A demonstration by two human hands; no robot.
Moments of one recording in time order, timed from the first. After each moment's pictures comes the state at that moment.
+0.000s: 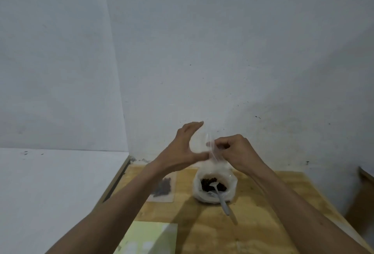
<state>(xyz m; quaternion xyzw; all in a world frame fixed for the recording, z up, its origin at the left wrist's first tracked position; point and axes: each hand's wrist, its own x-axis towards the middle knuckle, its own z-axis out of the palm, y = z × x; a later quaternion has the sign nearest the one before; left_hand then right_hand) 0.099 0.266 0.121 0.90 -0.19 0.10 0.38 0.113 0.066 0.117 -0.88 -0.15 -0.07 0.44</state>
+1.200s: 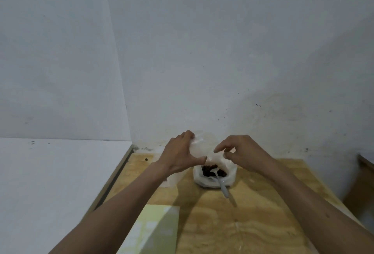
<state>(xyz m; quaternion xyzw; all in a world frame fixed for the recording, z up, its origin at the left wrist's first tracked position) 0.105 0.269 0.070 0.95 -0.14 0.18 0.22 0.102 0.042 0.101 -0.93 -0.23 -0.07 0.26</state>
